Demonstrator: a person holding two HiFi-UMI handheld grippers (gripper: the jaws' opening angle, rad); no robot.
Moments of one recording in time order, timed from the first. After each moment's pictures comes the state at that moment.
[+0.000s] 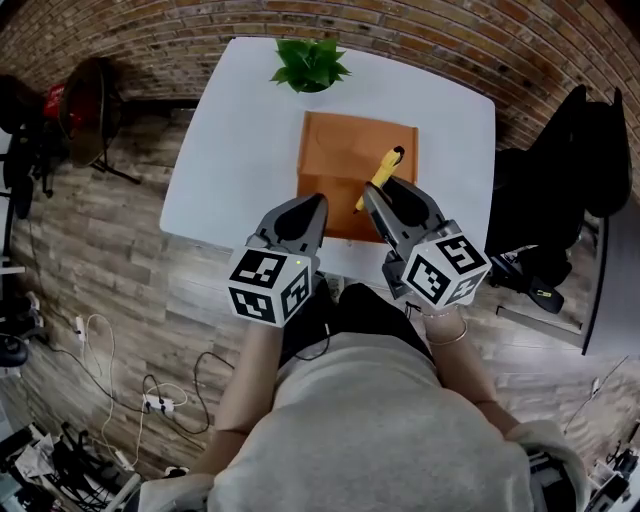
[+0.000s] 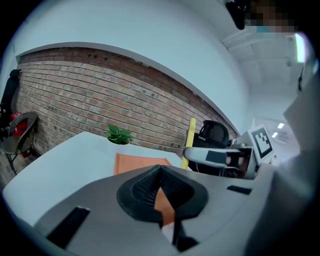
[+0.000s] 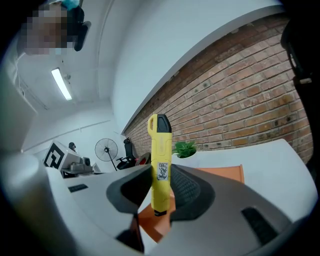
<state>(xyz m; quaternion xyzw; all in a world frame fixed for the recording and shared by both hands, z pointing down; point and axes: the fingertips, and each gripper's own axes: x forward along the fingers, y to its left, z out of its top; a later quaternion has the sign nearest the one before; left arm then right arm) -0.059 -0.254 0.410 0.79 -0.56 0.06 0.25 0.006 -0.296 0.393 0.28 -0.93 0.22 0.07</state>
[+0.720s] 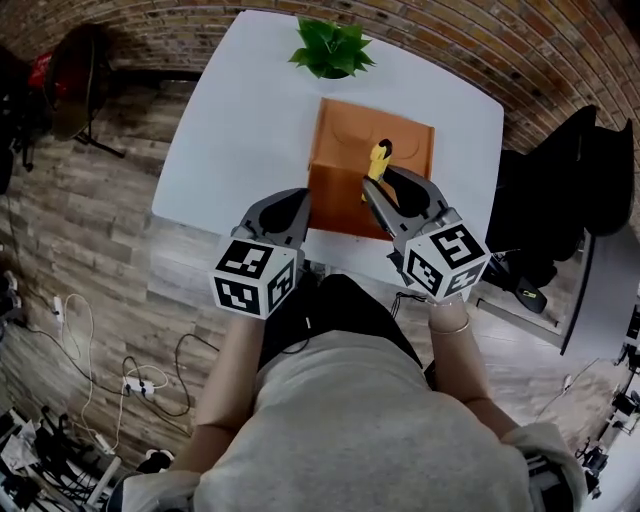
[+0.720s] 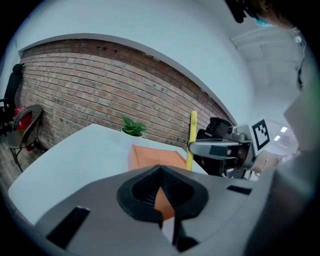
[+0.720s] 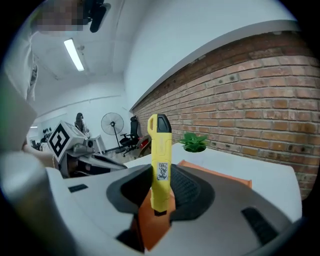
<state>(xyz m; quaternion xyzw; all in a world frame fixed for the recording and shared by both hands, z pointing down) -0.114 -0.245 0.441 0.77 -0.56 0.08 0.29 -0.040 -0.299 0.412 0.23 -0.95 0.13 0.19</state>
